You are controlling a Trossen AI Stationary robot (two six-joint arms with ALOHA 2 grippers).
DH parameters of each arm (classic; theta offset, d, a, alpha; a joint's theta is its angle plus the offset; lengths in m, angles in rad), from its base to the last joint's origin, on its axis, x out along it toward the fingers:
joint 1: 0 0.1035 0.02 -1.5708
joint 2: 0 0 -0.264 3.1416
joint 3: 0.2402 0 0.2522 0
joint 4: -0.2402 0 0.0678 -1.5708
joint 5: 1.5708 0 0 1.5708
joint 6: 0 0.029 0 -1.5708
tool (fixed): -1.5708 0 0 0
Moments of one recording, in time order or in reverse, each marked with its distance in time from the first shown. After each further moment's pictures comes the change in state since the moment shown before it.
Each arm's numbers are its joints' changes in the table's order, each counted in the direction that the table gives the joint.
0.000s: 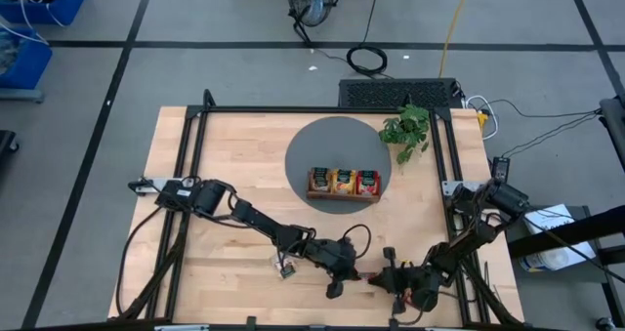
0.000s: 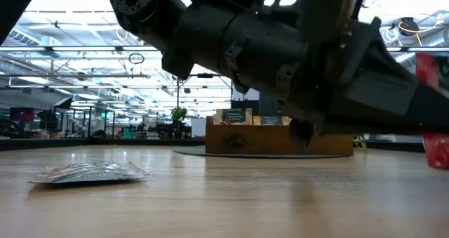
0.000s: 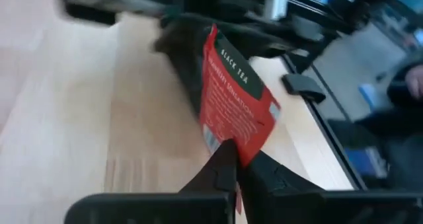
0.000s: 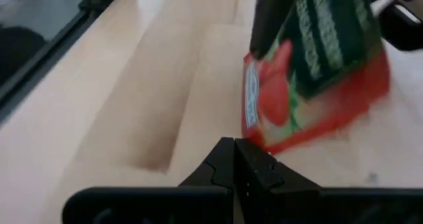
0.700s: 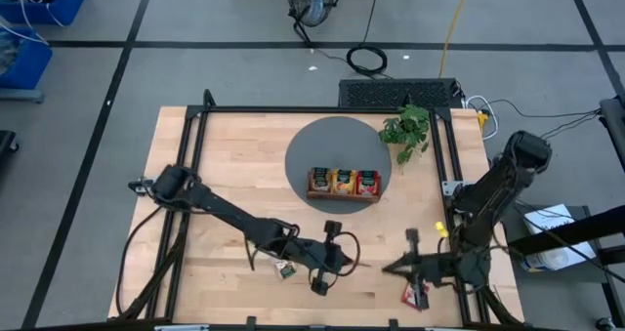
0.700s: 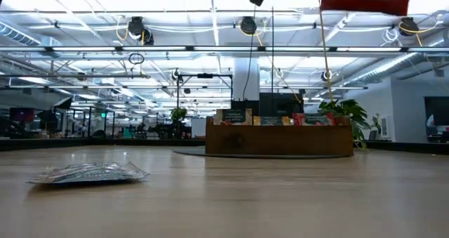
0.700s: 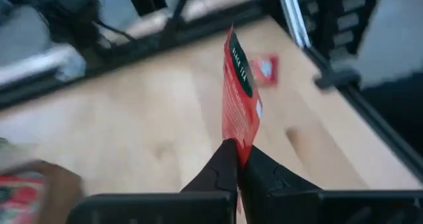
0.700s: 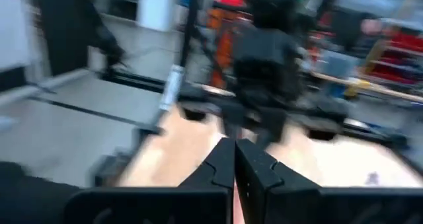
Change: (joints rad) left arm -0.067 -0.333 0.003 -0.435 0.346 0.493; right arm 0.048 -0.544 0.002 0.217 -0.198 -0.659
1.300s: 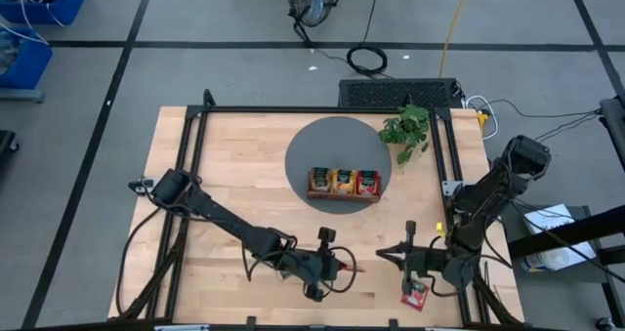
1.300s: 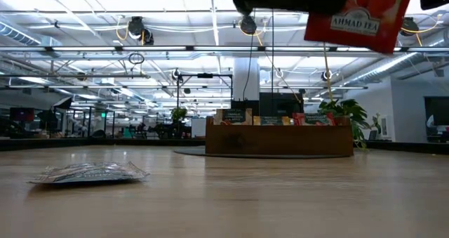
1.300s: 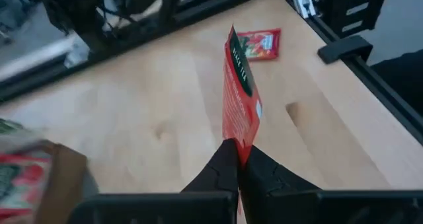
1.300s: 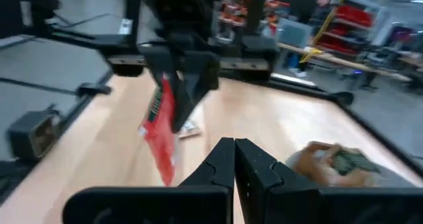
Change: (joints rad) left arm -0.049 0.015 -0.019 -0.023 0.114 0.006; right arm -0.029 0.050 -0.064 -0.105 -0.202 0.143
